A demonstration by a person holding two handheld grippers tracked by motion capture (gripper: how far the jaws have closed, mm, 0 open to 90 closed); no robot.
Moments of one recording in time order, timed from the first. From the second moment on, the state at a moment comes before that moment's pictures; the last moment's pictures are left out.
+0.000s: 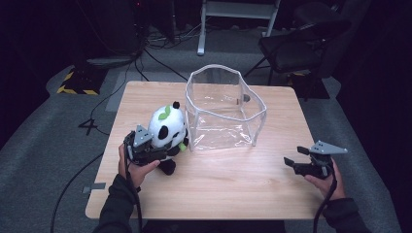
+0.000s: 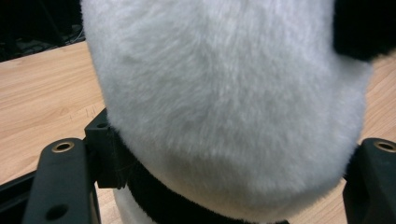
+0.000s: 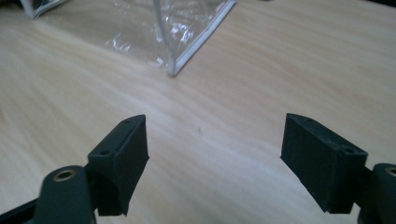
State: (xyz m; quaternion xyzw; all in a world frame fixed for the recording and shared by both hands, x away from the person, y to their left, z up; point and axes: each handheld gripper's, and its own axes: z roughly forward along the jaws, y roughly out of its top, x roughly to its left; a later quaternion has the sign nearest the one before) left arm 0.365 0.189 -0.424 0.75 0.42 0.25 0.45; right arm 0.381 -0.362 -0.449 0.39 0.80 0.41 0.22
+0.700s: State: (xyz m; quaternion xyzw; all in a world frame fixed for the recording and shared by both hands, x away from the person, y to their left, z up) left arm 0.365 0.188 -0.430 0.74 0.42 0.25 0.45; right arm 0.448 -0.299 -0.338 0.39 0.73 0.49 0.27
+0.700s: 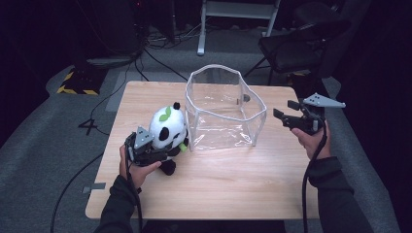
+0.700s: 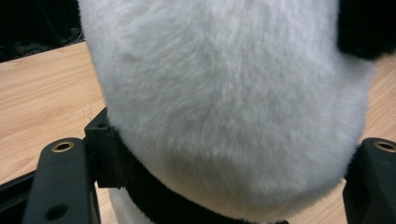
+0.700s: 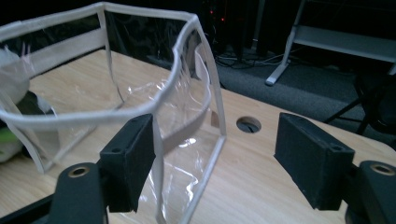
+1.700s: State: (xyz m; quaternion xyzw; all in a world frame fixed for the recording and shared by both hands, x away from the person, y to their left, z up) left arm 0.364 0.185 -0.433 0.75 0.41 0.26 0.45; right arm 0.471 -0.235 -0.334 0.40 0.76 0.42 0.27
